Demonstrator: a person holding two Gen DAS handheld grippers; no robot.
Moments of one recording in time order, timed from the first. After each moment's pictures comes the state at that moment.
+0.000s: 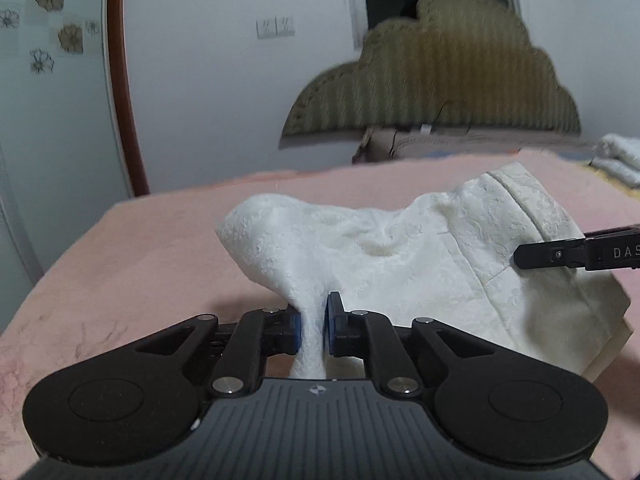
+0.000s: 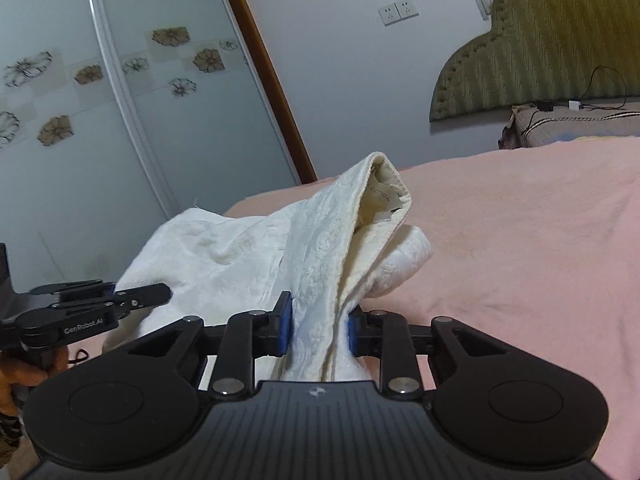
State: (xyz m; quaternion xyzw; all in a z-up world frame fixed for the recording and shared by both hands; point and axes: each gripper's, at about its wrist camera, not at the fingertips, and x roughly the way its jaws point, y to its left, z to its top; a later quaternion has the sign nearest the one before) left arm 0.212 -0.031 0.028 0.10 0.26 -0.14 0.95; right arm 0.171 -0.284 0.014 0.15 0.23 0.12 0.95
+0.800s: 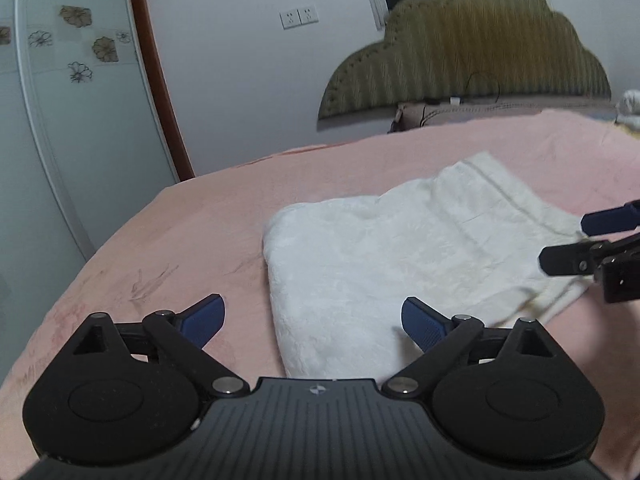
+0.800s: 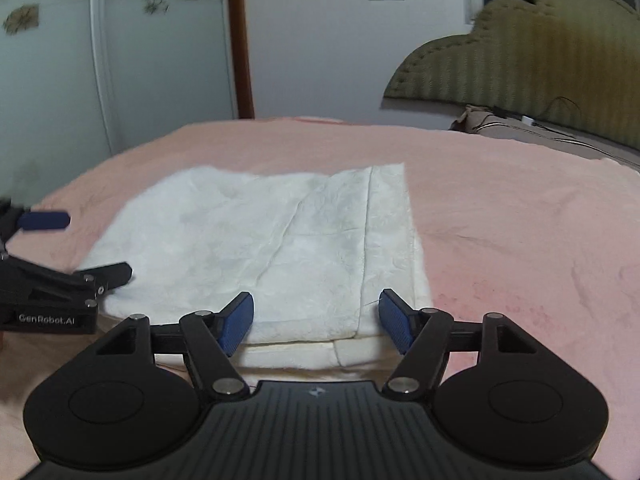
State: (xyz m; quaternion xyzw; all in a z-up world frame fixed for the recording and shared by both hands) left arm 0.123 -0.034 0.025 0.15 0.25 -0.07 0.95; right arm 0.091 -0.205 0.004 0.04 0.27 0.02 0.96
